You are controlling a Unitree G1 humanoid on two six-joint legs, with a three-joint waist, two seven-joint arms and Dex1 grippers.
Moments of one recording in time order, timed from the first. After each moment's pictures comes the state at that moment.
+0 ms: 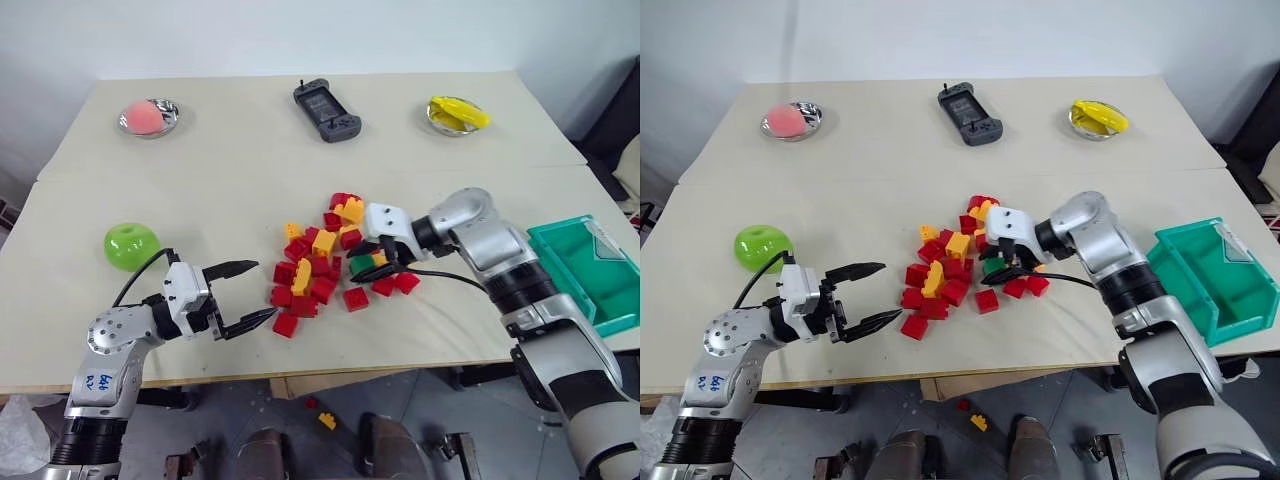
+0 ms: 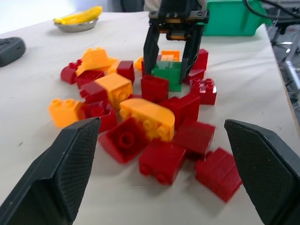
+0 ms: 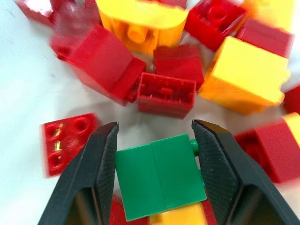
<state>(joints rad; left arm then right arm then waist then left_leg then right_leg) -0.16 0.54 0.10 -0.08 -0.43 0.00 -1.01 -0.91 -0.57 0.27 0.41 0.11 0.24 1.43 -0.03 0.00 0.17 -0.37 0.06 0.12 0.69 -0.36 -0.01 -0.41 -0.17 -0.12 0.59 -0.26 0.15</state>
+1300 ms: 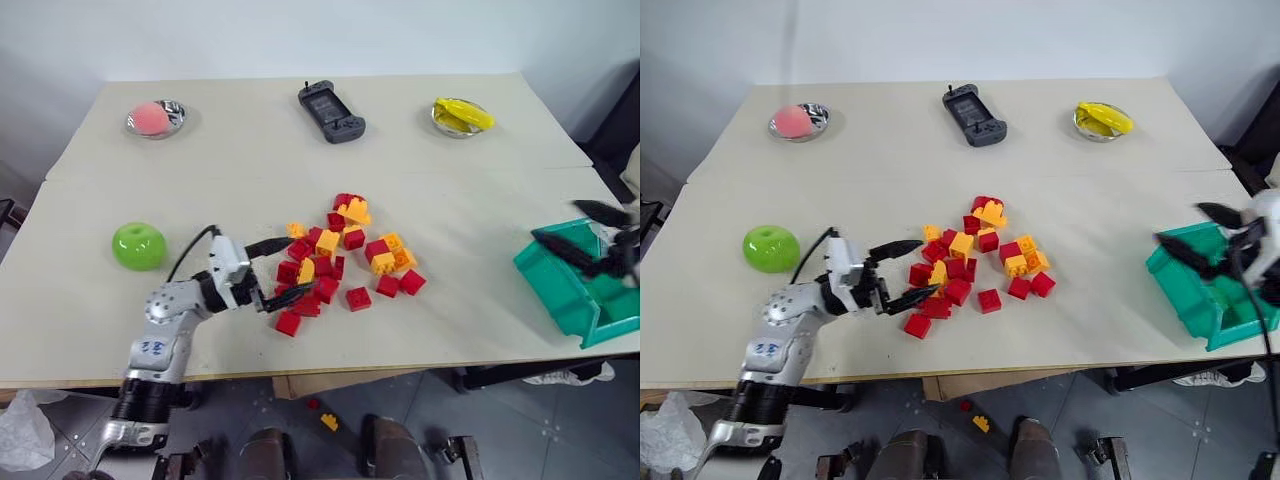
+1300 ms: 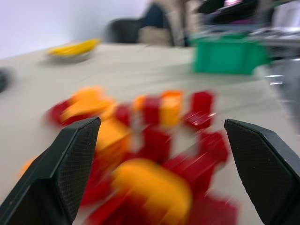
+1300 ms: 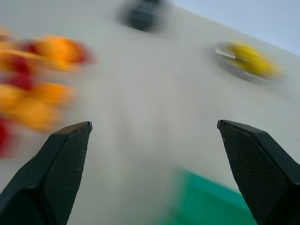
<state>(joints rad) -0.27 0.43 0.07 0.01 -0.38 0.02 -0.87 -0.30 -0.84 -0.39 0.11 0.45 0.26 1.12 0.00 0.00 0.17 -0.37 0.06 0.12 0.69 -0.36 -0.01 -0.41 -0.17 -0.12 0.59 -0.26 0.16</state>
